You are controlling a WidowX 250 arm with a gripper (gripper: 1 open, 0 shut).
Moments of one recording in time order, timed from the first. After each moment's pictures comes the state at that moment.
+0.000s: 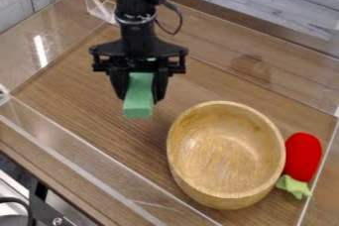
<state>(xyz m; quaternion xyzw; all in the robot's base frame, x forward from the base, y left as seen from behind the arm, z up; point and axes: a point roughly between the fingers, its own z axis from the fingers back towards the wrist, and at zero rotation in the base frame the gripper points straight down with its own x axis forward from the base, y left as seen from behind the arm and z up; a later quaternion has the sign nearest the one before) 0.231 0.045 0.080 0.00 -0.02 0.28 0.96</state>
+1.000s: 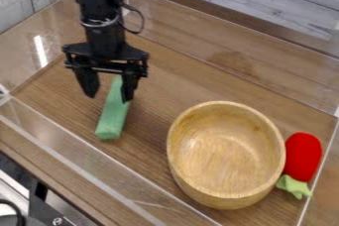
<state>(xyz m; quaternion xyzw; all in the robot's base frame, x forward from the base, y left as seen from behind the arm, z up) 0.225 0.097 0.058 0.00 -0.01 0.22 0.98</state>
